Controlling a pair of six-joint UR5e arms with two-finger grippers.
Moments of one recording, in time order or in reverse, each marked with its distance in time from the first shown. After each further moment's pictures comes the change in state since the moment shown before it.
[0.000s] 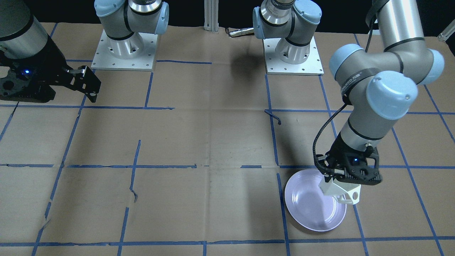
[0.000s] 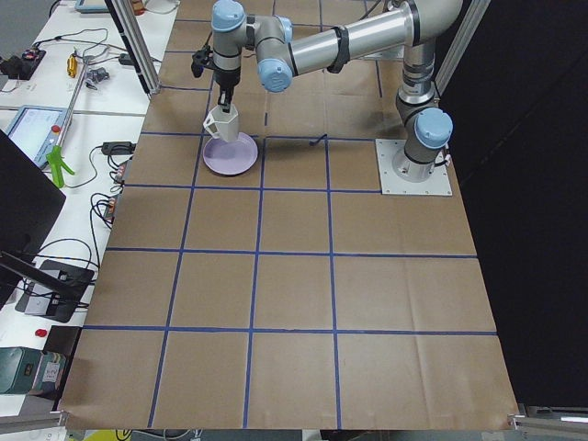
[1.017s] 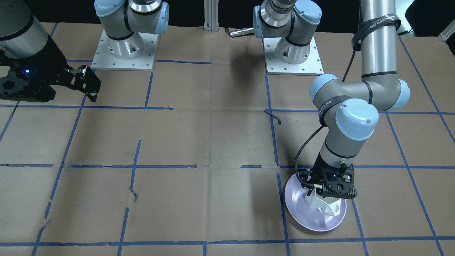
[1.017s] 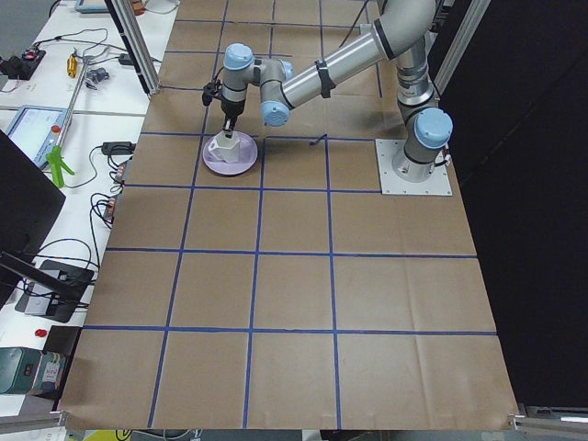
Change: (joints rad) left arm -0.025 -0.081 -0.052 0.196 0.017 -0.004; right arm 0.000 0.000 0.000 0.000 0.000 0.000
